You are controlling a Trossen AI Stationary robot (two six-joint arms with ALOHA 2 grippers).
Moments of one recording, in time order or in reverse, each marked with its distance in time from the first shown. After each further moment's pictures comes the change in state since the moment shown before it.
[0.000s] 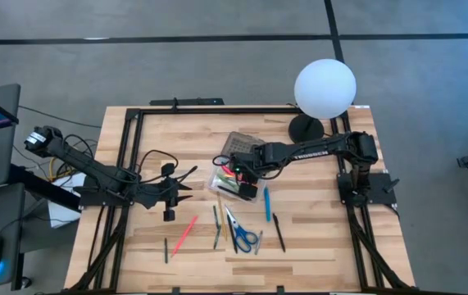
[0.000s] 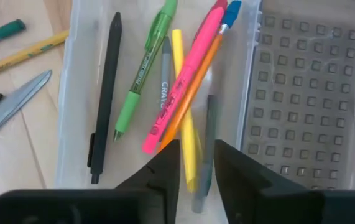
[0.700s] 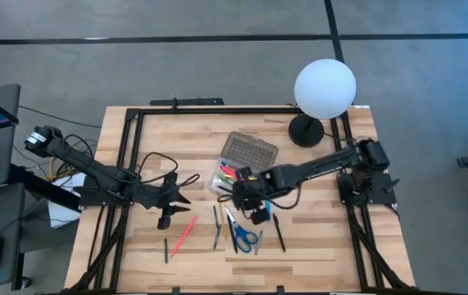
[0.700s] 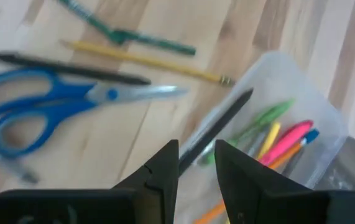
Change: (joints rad) left arm -0.004 0.004 -0.001 0.009 0.251 -0.165; right arm 0.223 -0.071 -0.009 0.106 0.000 -0.453
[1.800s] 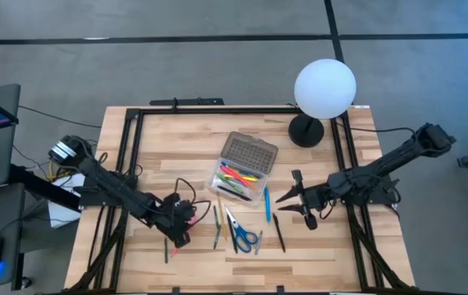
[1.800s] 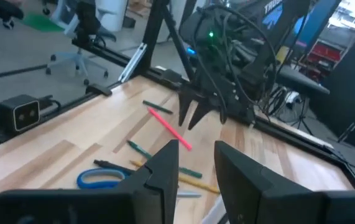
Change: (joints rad) left arm -0.130 0.519 0.238 -0.213 -0.021 -0.536; right arm 0.199 -0.850 -1.143 1.263 0.001 -0.076
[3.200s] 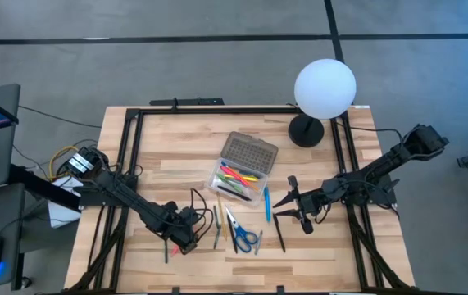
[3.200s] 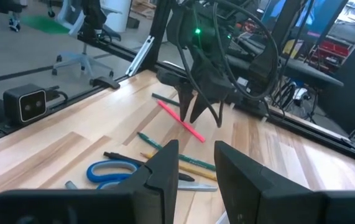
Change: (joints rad) left arm -0.013 0.229 0.220 -0.282 0.141 -0.238; right arm 0.018 0.186 -0.060 0.236 0.000 0.027
